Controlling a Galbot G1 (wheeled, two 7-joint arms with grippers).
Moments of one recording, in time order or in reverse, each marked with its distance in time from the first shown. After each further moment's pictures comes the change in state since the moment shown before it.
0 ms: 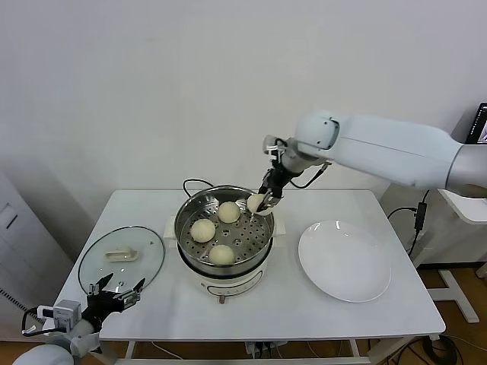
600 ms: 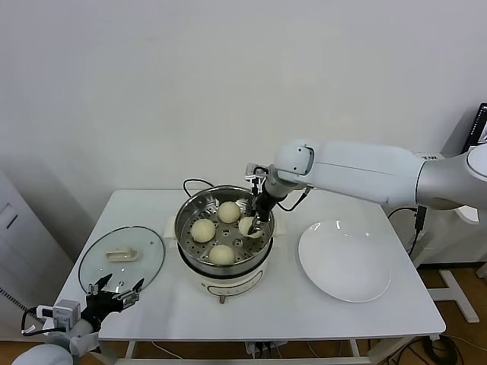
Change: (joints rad) left arm -0.004 0.001 0.000 0.009 -0.002 -0.003 0.001; right arm -0.091 0.051 -0.025 0.010 0.010 -0.054 0.091
